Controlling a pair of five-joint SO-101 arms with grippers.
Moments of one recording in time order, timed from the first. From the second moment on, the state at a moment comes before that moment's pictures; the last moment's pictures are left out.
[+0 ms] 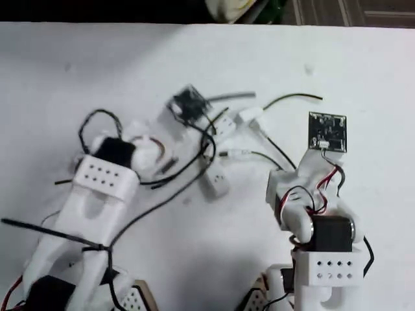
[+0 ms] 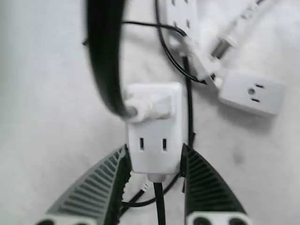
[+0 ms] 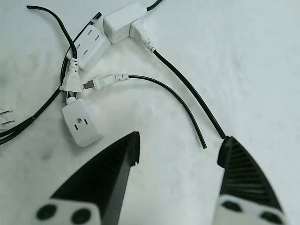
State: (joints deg) left arm 13.6 -25.7 33.4 62.3 -29.7; right arm -3.3 -64.3 47.6 77.1 -4.8
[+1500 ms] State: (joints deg) left arm 8.0 50.2 -74.4 95.6 -19.6; right arm -3.3 -64.3 50.5 77.1 -4.8
